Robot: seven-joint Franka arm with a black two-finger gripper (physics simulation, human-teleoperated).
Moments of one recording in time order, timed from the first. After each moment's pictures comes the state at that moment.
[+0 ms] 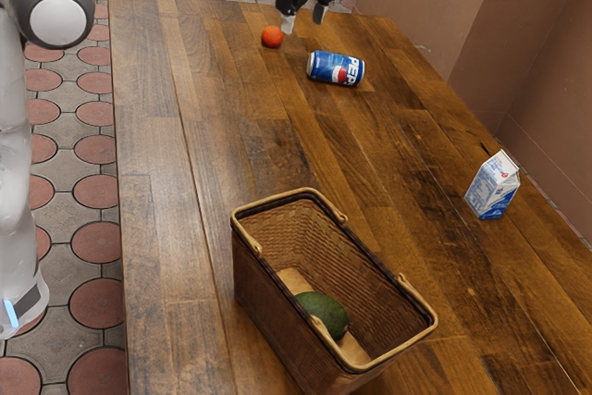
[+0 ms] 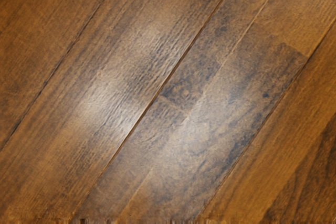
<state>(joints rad) 0.02 0.03 0.21 -1.26 -0.04 1.30 -1.96</state>
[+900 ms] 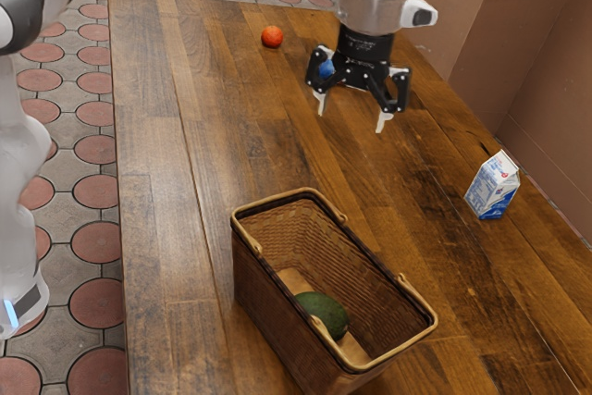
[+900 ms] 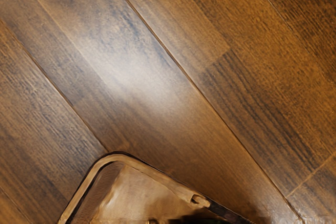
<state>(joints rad) -0.42 -0.07 0.06 -1.46 -0.02 1.51 -1.13</state>
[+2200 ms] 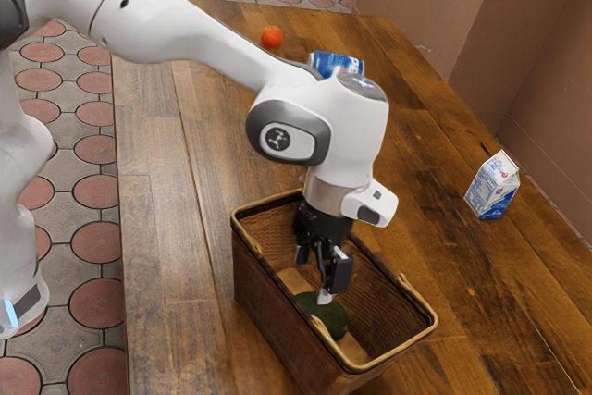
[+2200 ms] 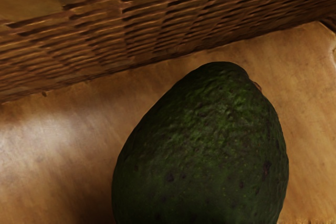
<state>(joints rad) -0.44 -0.08 -0.05 -2.01 -0.15 2.00 -0.53</state>
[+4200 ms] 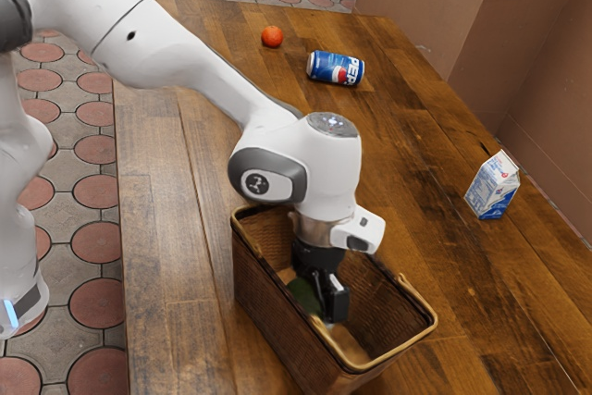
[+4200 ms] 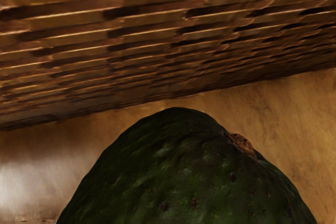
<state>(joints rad) -0.44 -0.06 -0.08 -2.17 -0.12 2.31 -0.61</state>
